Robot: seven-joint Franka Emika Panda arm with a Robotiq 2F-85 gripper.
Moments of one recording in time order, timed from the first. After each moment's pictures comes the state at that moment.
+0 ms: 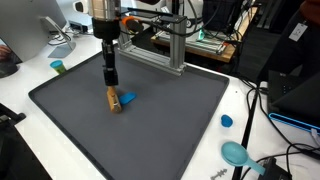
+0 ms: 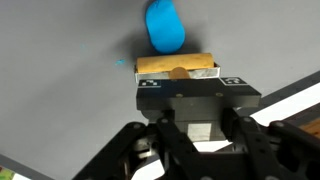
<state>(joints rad) 0.09 0.35 -0.11 -2.01 -0.04 2.68 0.60</state>
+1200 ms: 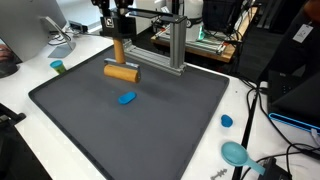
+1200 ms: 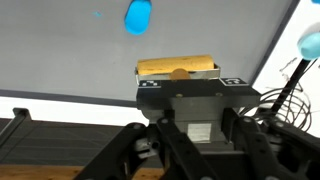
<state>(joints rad) 0.04 0.09 0.03 -1.90 0.07 2.26 -0.12</state>
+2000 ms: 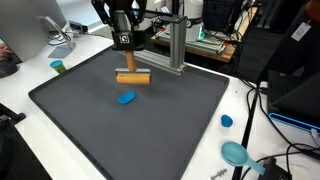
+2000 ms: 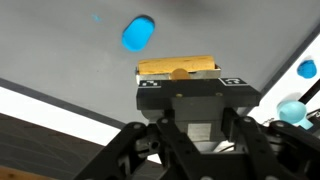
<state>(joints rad) 0.03 0.15 0.05 -1.88 0.06 2.18 -0.41</state>
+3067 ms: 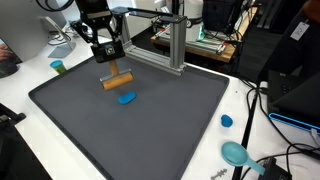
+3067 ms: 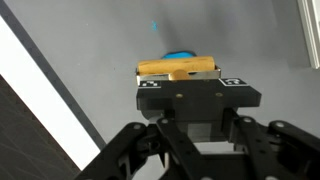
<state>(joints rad) -0.05 0.32 0.04 -1.73 -0.04 2.09 -1.09</state>
